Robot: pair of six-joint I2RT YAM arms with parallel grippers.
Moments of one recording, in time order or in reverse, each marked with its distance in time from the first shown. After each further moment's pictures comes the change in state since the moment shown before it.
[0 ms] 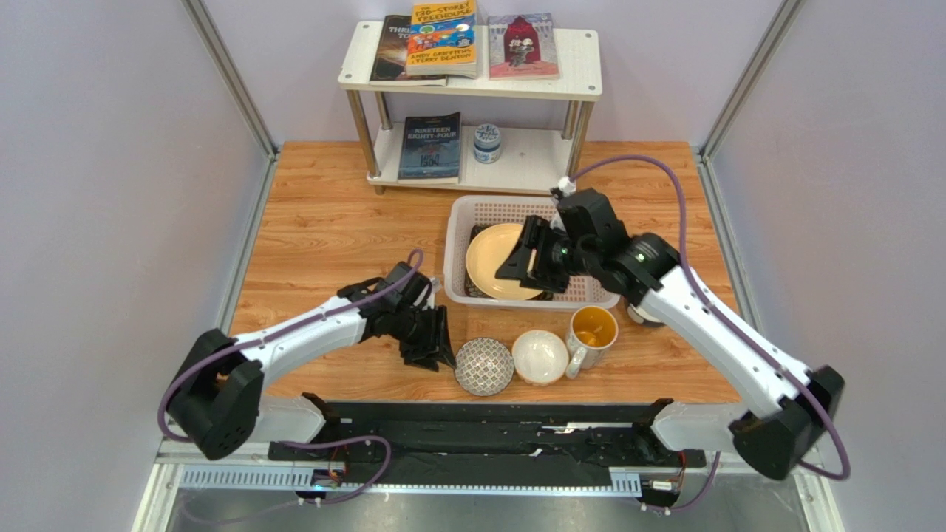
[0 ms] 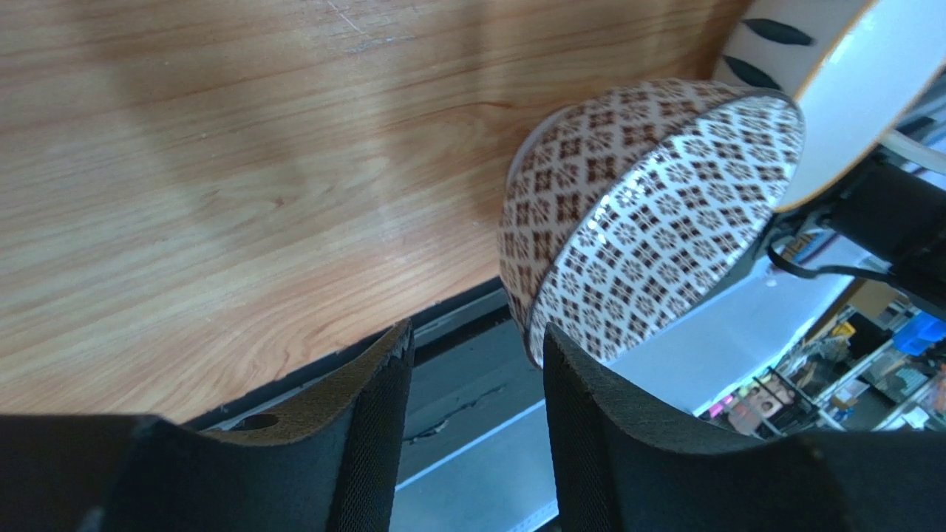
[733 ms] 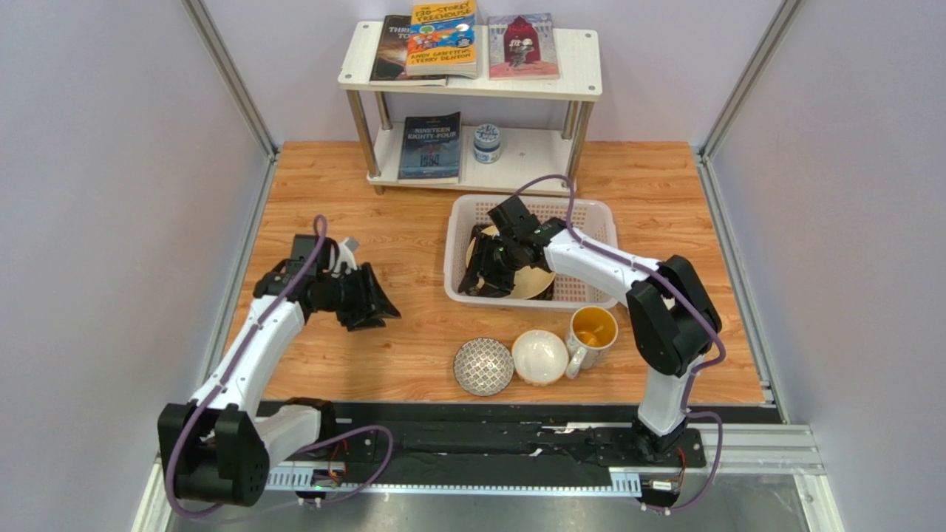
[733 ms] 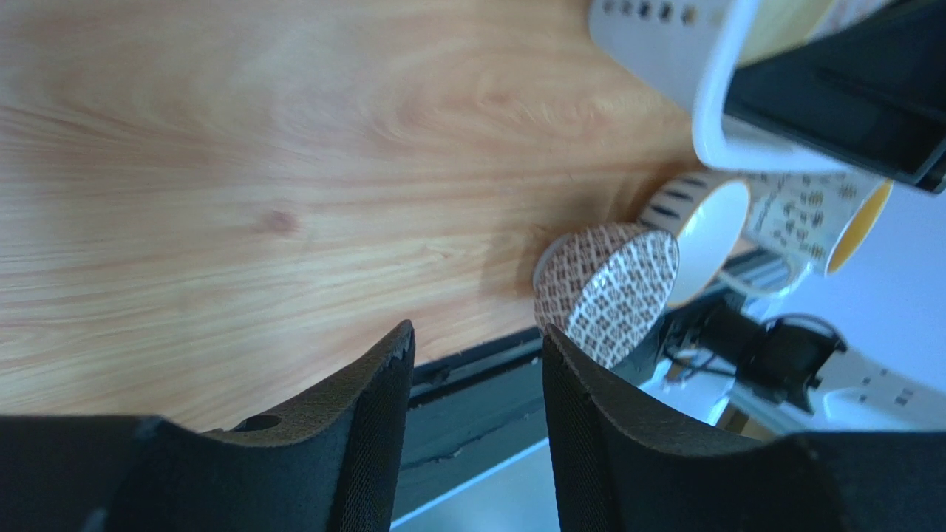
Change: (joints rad) left arm 0.612 -0.190 0.070 -0.211 0.118 0.256; right arm -0.019 0.565 0.037 0.245 -0.160 0.045
